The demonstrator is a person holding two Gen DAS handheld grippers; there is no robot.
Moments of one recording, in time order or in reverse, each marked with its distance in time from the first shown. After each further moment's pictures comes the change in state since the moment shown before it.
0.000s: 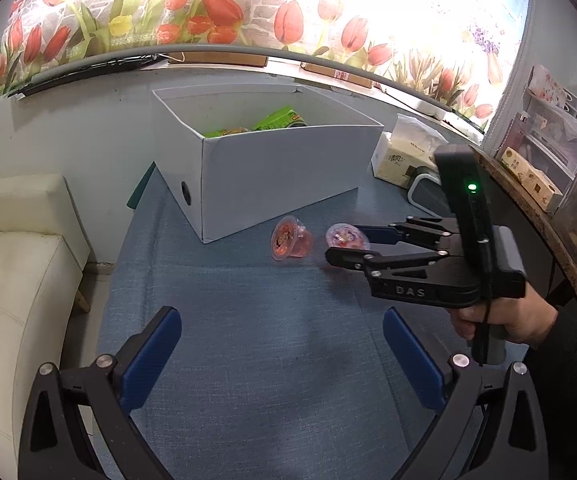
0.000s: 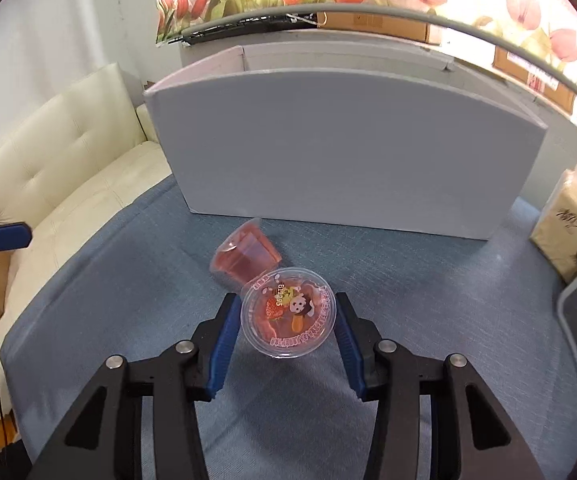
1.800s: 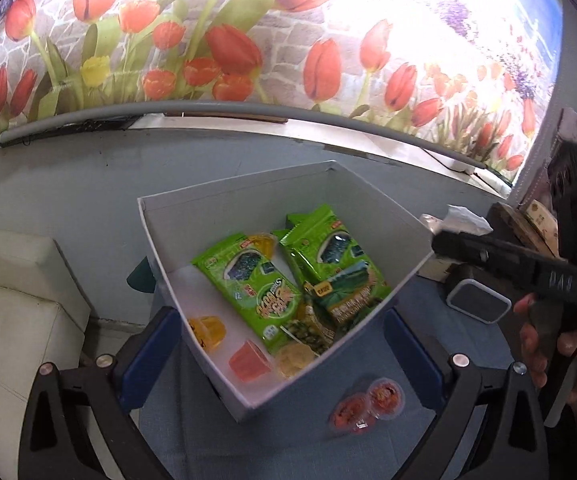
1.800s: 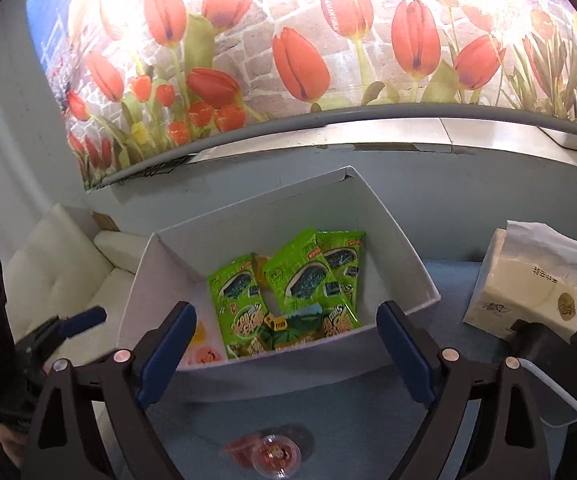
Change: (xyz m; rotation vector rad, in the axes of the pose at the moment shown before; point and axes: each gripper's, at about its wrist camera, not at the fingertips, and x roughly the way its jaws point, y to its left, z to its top) left arm 0.055 0.044 0.154 -0.003 -0.072 0.000; right arm -0.059 -0.097 0.119 0.369 -0.135 -0.051
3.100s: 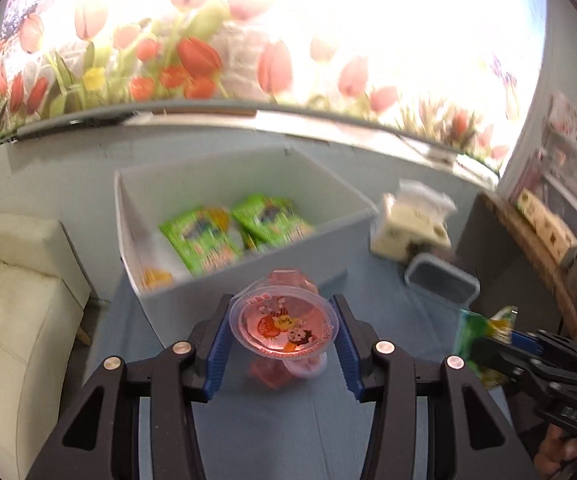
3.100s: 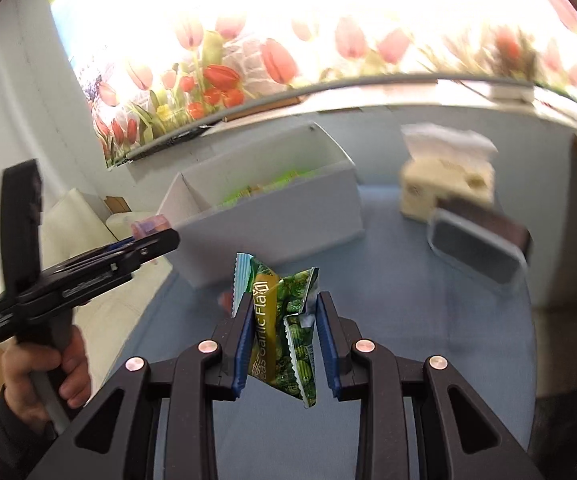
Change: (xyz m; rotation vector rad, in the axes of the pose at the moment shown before) left arm -0.041 -0.086 -0.040 -0.034 -0.012 0.049; right arm -0.104 -0.022 -0.124 0.001 -0.107 0.014
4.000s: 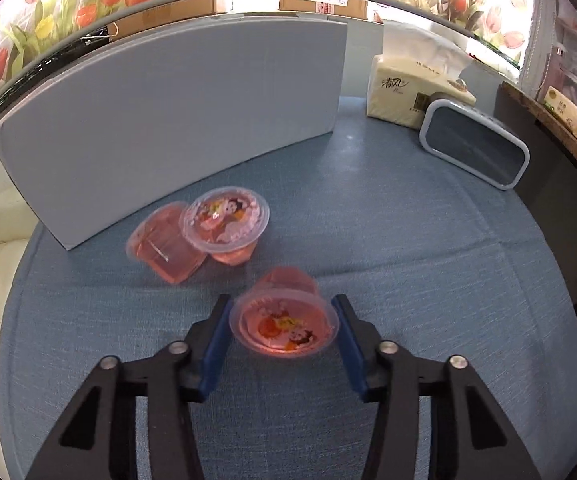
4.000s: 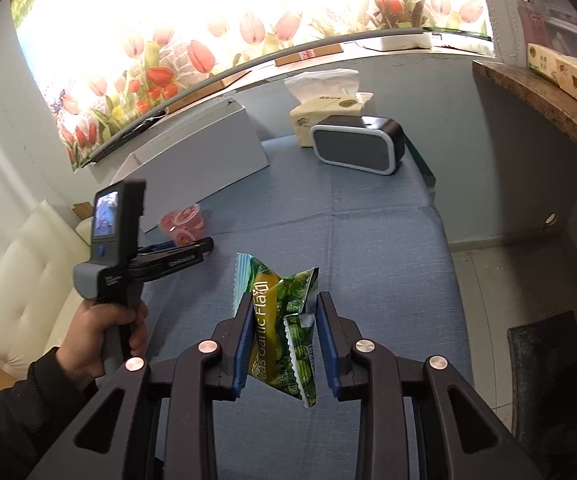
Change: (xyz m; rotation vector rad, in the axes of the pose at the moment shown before) left arm 0.115 -0.074 -0.128 0.120 0.209 0.118; right arm -0.099 -0.075 -0.142 0.151 0.001 -0.113
